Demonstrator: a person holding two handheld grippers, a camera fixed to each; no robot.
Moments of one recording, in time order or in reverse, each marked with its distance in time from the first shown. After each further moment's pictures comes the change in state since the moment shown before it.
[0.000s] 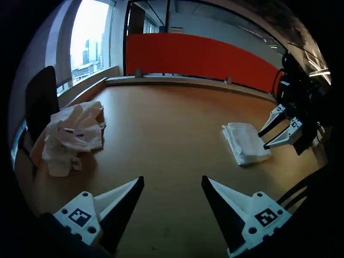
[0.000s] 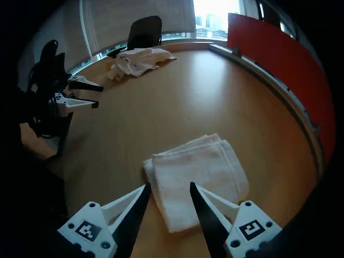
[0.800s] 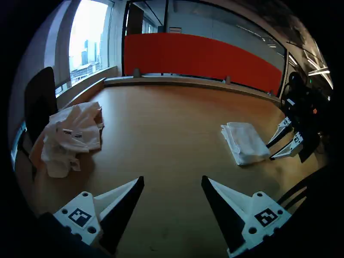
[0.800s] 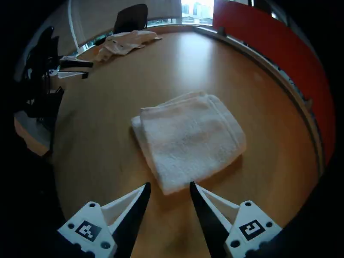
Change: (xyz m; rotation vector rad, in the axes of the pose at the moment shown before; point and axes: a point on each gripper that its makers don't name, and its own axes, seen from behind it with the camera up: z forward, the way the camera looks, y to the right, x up) left arm 0.001 0.004 0.000 -0.008 0.000 0.006; right arm -0.076 0.005 -0.008 -0.092 -0.109 0.073
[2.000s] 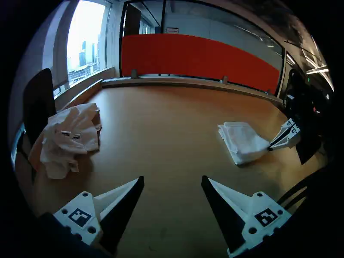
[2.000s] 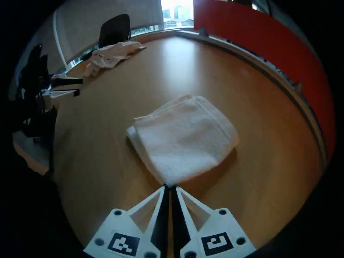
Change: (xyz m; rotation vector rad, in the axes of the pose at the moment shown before) left arm 0.002 0.005 -0.002 -0.017 0.004 0.011; right arm 0.013 -0.002 -0.012 -0.046 0.075 0.122
